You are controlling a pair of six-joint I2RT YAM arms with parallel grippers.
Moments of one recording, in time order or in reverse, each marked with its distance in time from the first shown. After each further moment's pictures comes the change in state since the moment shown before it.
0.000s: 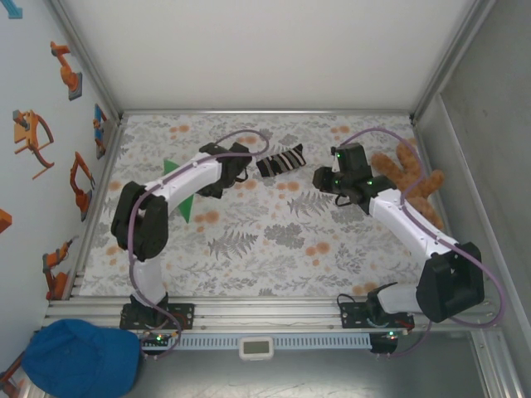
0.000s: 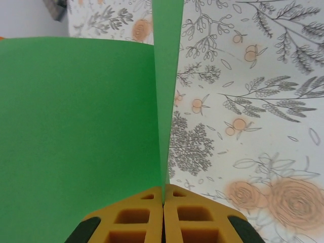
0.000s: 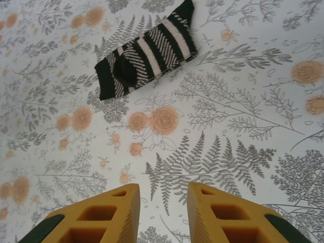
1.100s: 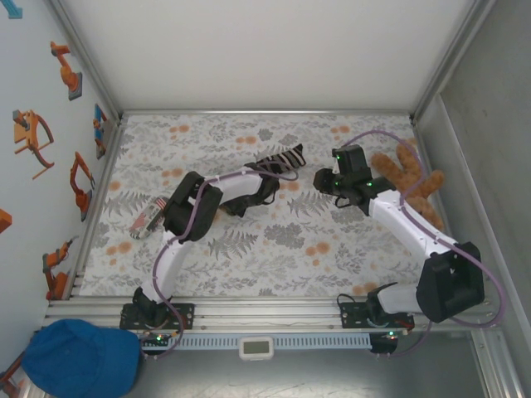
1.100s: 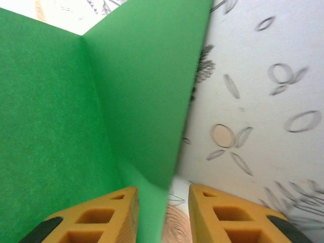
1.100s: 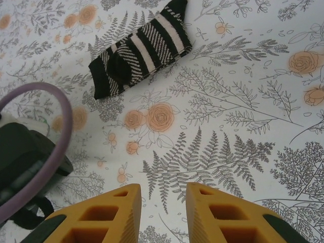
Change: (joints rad) left arm -0.129 0.378 0.143 -0.011 0.047 -0.041; right arm -0.001 0.002 -0.021 0.012 -0.003 0.032
